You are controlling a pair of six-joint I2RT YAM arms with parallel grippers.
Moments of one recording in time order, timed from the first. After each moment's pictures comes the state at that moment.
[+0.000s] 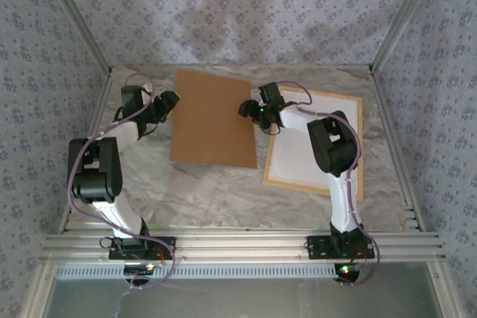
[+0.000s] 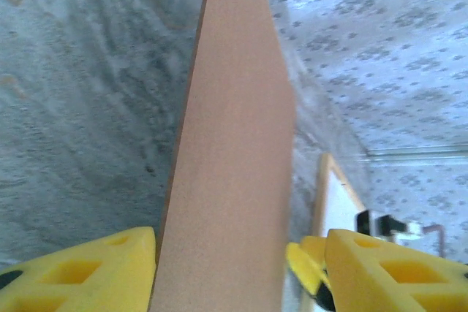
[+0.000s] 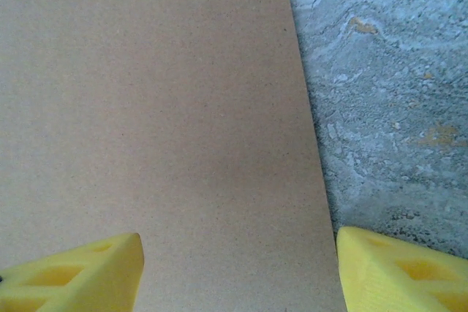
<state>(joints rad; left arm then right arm) 0.01 1.71 0.99 0.19 0.59 -0.89 0.45 2.16 1.47 -0.13 -0.28 0.83</state>
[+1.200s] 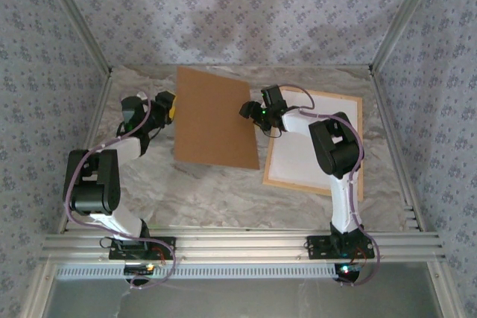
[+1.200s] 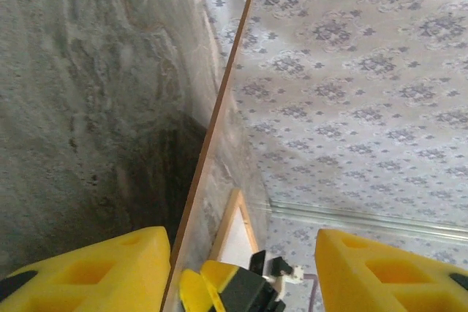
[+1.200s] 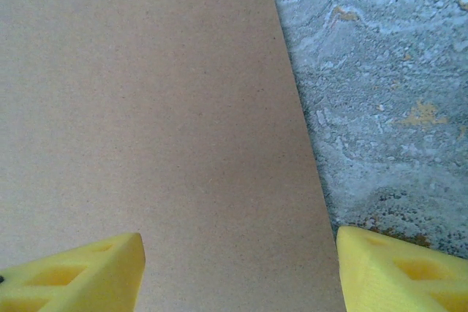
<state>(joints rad) -0.03 1.61 0.78 0.51 0.49 -1.32 0.44 2.12 1.38 -0.03 -0.29 0.88</state>
